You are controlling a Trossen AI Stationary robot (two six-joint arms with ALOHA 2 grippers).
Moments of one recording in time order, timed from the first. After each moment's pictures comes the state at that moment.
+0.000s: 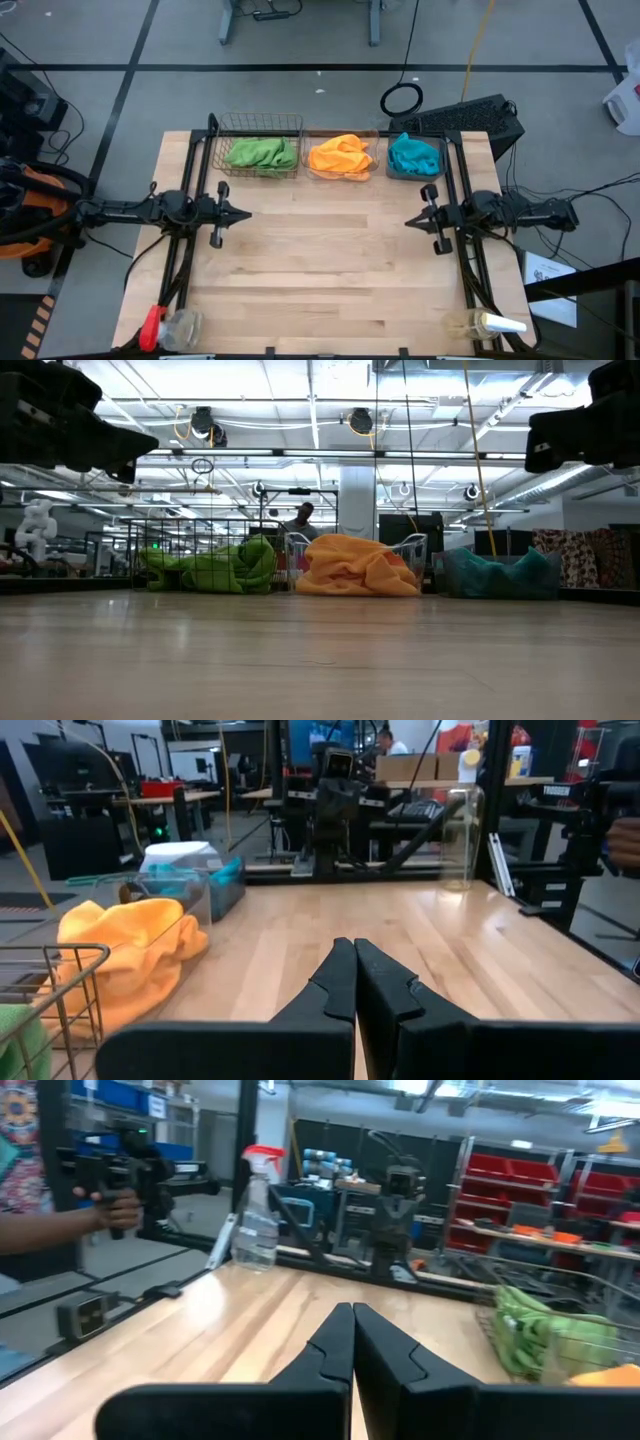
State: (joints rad) left arm -0.05 0.02 0.00 0.01 -0.01 0.03; right arm 0.06 0.00 0.02 0.09 -0.14 -0.12
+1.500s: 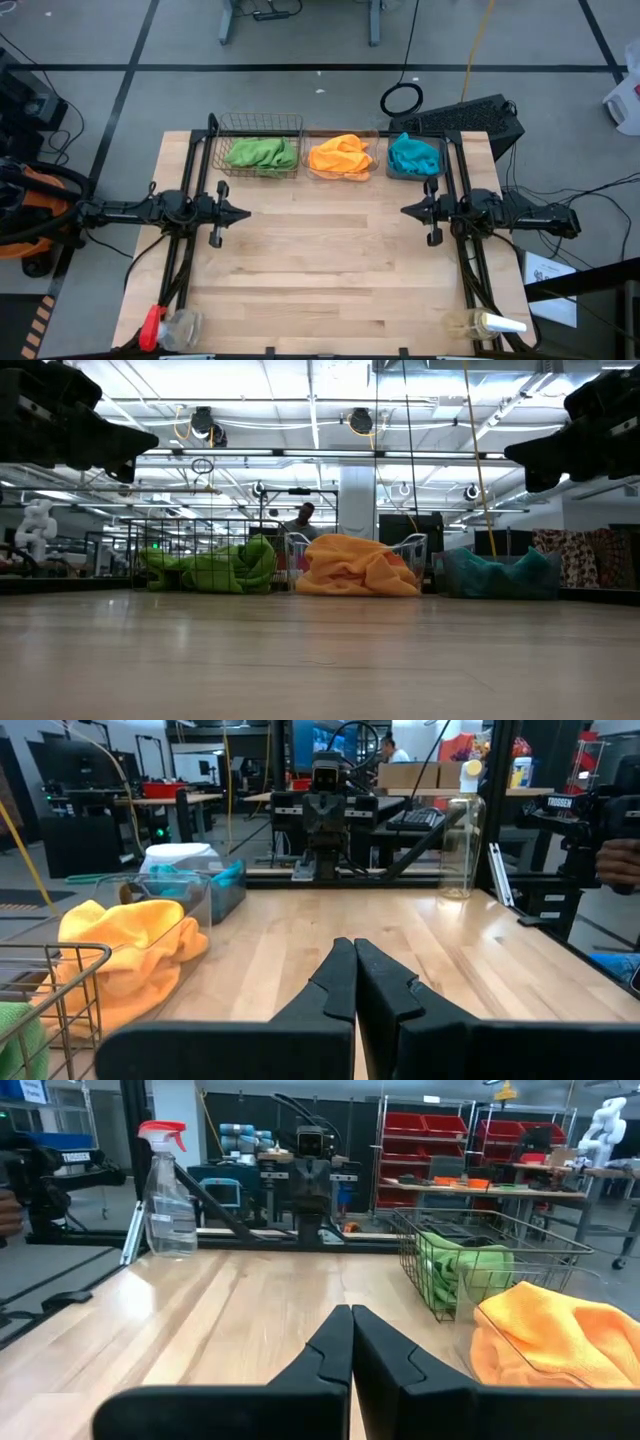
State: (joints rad) left arm -0.05 0.01 0.01 0.01 -0.01 0.01; right arm -0.03 0.00 0.01 0.02 0.00 -0.02
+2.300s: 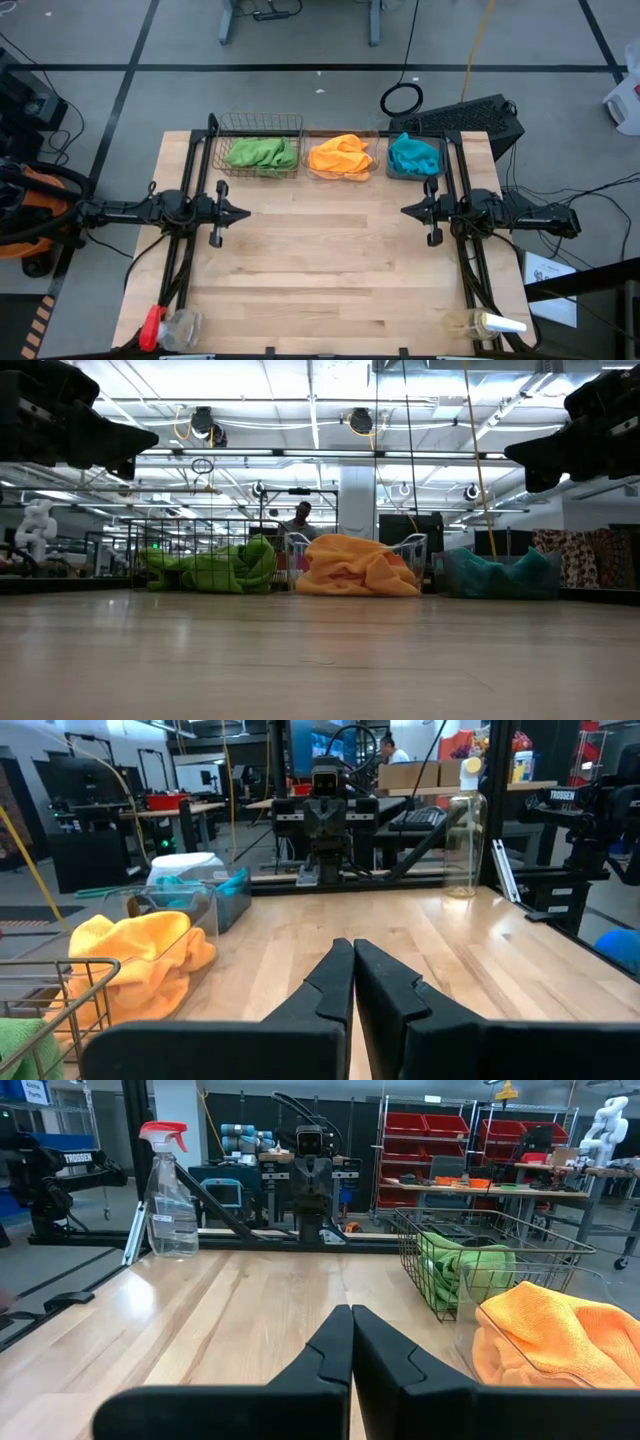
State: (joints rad) left arm -0.05 0.01 0.00 0.03 -0.02 0.06; right arm -0.03 0.00 0.01 0.02 0.00 -0.02
